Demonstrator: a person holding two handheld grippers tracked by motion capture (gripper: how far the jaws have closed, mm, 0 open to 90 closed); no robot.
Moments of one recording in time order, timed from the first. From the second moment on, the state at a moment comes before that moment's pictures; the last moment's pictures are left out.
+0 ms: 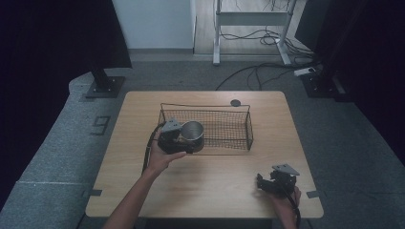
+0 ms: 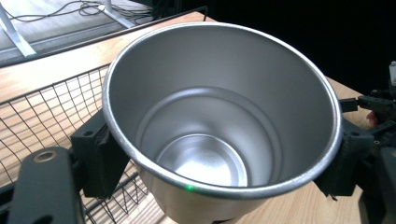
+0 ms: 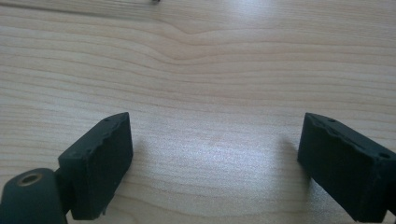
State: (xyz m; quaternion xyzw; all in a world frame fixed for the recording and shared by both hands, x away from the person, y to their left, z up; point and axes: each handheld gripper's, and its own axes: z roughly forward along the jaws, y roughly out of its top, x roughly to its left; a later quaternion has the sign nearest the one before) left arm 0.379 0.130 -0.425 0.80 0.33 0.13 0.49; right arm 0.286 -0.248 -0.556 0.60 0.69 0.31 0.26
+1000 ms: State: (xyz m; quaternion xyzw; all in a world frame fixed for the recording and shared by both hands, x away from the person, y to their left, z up) left arm 0.421 0.123 -0.416 0.79 0.32 0.14 0.50; right arm 0.287 -0.249 -0.555 0.60 0.69 0.31 0.26
